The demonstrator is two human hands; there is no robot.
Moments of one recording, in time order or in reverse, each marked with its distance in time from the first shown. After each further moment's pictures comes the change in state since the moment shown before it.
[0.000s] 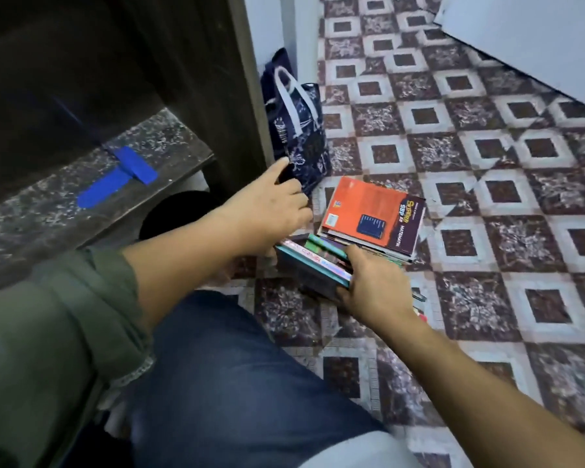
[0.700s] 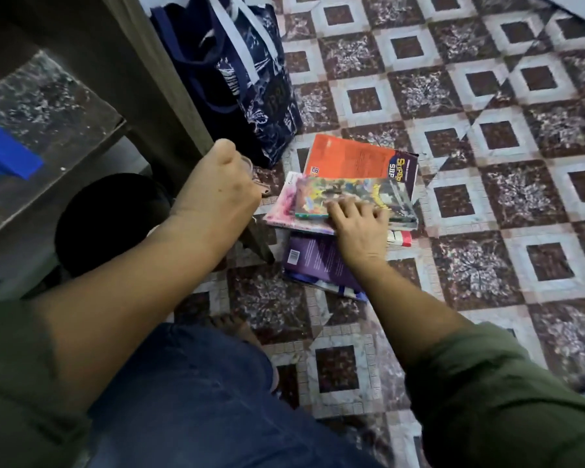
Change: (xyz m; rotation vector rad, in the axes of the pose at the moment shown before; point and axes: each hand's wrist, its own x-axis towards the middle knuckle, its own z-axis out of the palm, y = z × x) left_hand 0.066 0.007 0.062 0.217 -0.216 -0.197; right_hand 0.119 0.086 0.161 -0.378 0.123 0.088
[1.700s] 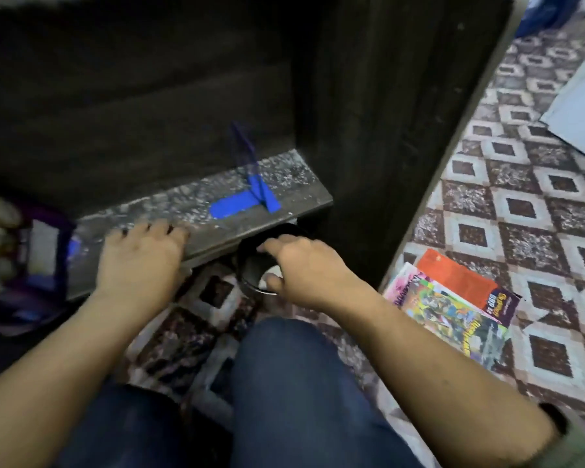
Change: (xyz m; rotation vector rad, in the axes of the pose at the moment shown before) left_hand -0.300 -0.091 0.117 -0.599 -0.148 -0.874; right_hand -0.032 -0.235 -0.311 0.390 -0.181 -0.833
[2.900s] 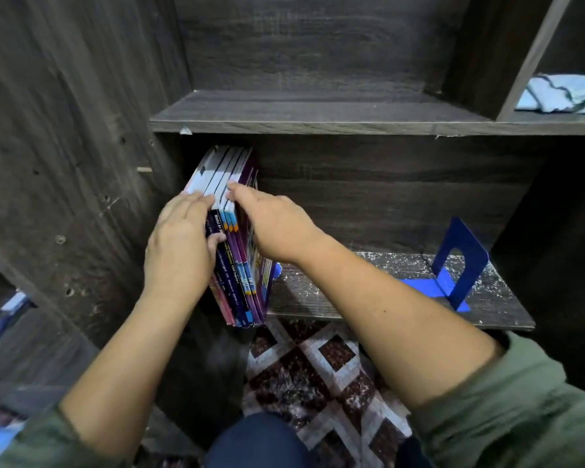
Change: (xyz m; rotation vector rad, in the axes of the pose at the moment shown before) left_hand -0.091 -0.252 0.027 -0.443 0.565 -0.616; right_hand 0.198 -0.316 -0.037 -0.005 0.203 -0.667
